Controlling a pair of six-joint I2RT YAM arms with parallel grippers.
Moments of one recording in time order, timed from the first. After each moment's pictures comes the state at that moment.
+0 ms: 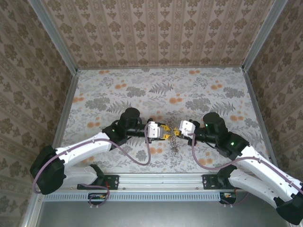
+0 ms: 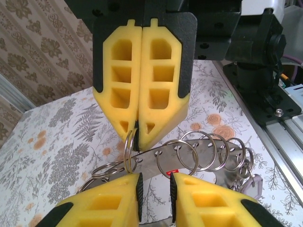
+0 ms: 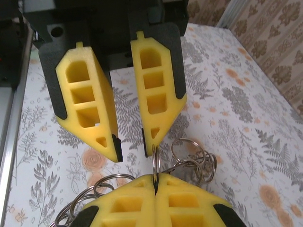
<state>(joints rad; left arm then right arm) -0.91 1.21 0.70 0.15 0.67 0.60 0.66 0.78 0.67 -0.37 -0.37 -0.55</state>
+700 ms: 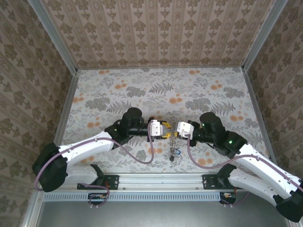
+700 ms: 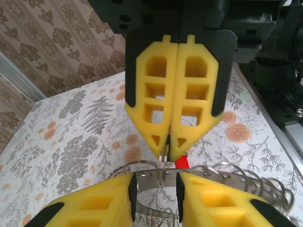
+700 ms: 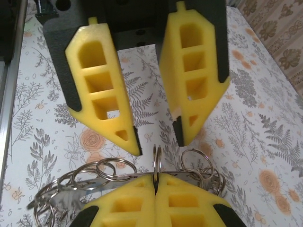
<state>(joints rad) -0.92 1.24 0.71 0.19 0.60 0.57 0.68 0.81 0.69 -0.43 -0.32 -0.60</state>
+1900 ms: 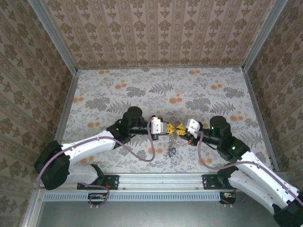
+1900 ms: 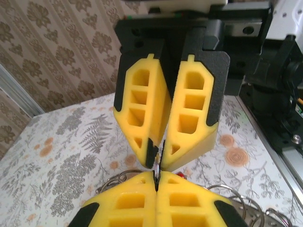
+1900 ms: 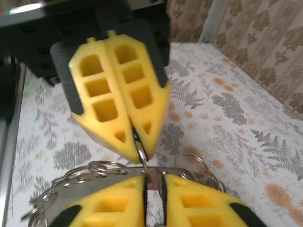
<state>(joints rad) -0.93 1.27 0.72 0.31 0.65 0.48 0.52 0.67 0.50 -0.14 -0.50 -0.38</state>
